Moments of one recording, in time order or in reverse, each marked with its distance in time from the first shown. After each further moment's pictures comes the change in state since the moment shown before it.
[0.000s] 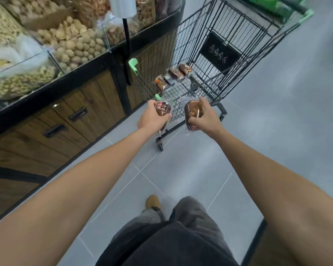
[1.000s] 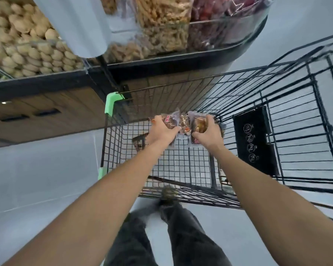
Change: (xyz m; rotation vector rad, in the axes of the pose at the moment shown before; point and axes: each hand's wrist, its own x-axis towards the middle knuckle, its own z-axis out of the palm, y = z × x) left_hand 0.456 0.162 0.138 -0.192 0.274 -0.683; right_hand 0.580 0.104 -0.054 -0.280 -0.457 -0.030
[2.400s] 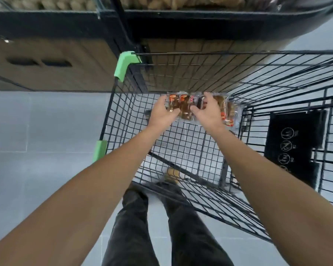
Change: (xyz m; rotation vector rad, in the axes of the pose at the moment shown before) left_hand 0.064 -0.055 0.026 -0.313 0.021 -0.025; right_hand 0.073 -0.016 0.080 0.001 -0.201 -0.084
